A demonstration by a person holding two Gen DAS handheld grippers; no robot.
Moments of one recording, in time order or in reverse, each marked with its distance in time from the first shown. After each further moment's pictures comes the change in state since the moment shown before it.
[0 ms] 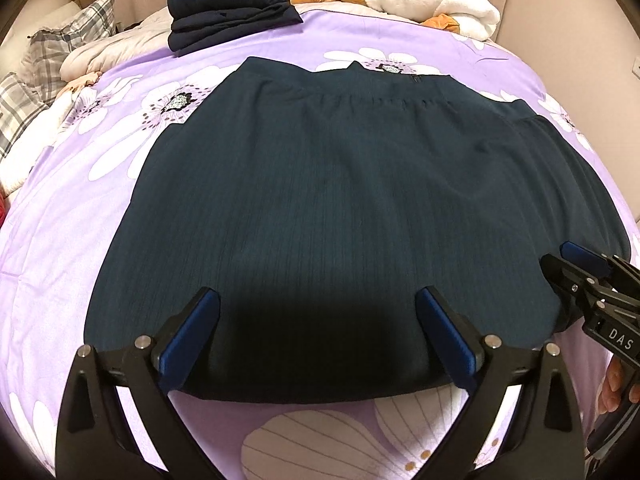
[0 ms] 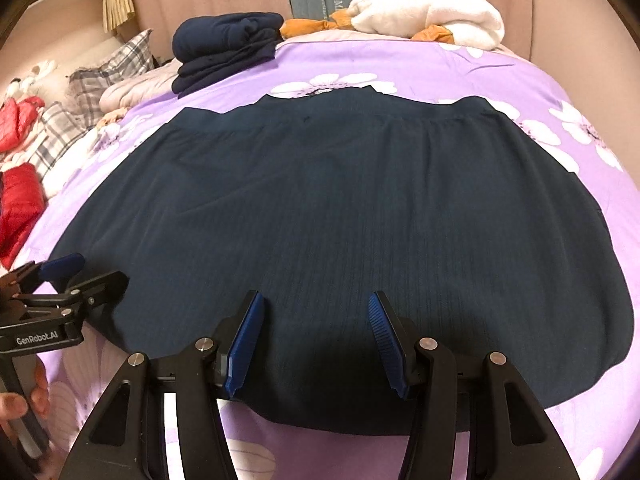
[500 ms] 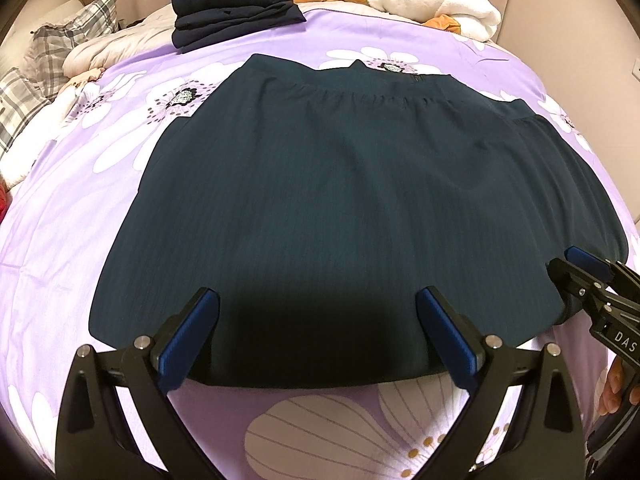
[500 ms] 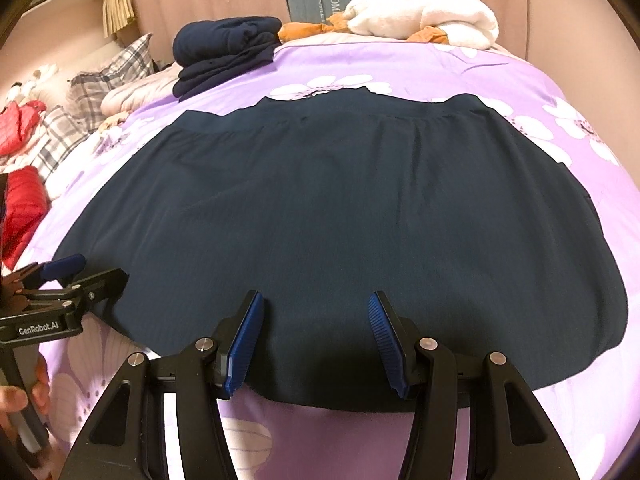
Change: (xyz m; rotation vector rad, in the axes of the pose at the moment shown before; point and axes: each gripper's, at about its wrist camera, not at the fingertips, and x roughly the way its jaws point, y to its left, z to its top) left arm -0.004 0.001 -0.005 -0.008 0.002 0.000; right arm -0.006 -0.007 -0.005 0.013 -0.015 0.012
